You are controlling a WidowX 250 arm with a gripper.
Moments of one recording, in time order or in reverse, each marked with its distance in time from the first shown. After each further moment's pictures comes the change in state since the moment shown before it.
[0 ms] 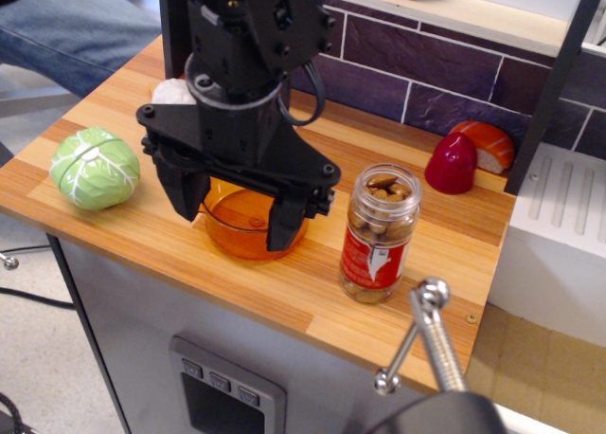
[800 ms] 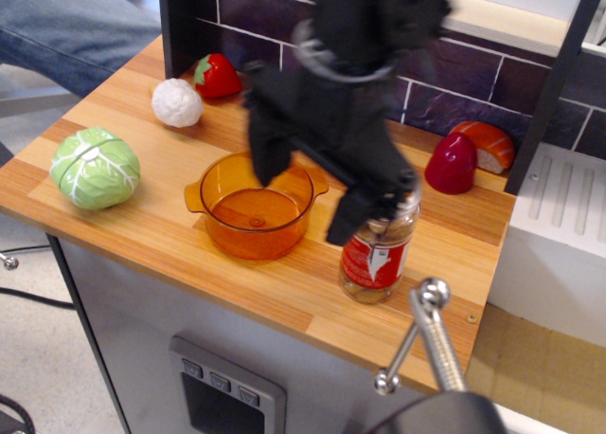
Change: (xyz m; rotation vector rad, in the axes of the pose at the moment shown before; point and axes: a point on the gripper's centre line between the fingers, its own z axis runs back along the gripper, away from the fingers) arm 0.024 -0.045 0.016 0.066 0.067 -0.500
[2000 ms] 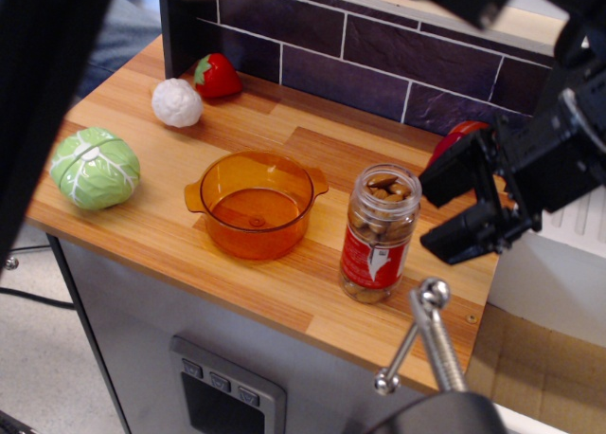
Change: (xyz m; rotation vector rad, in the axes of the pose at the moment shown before) arm 0.070 -0.047 -0.053 0.041 0.618 -0.861
